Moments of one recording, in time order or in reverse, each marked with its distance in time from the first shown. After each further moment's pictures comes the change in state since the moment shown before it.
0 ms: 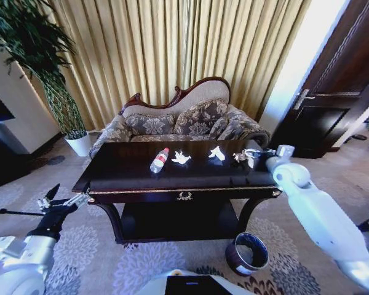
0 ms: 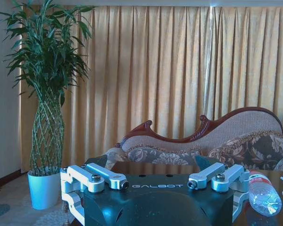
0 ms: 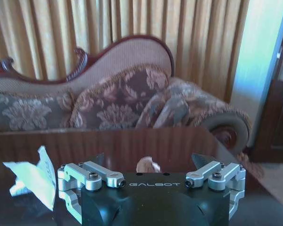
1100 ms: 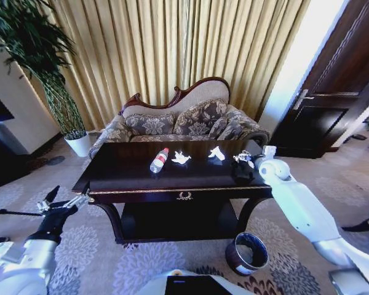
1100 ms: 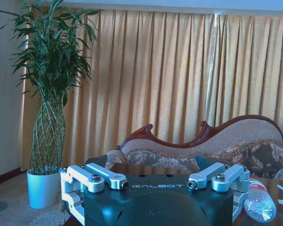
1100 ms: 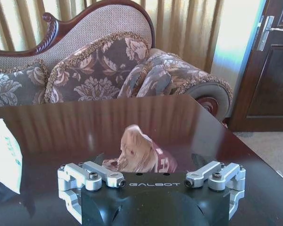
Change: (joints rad) left arm 0.015 -0.052 0.025 -0.016 0.008 -0.037 0.006; right arm 0.076 0.052 -0.073 -0.108 0.017 -0.064 0.116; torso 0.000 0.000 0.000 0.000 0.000
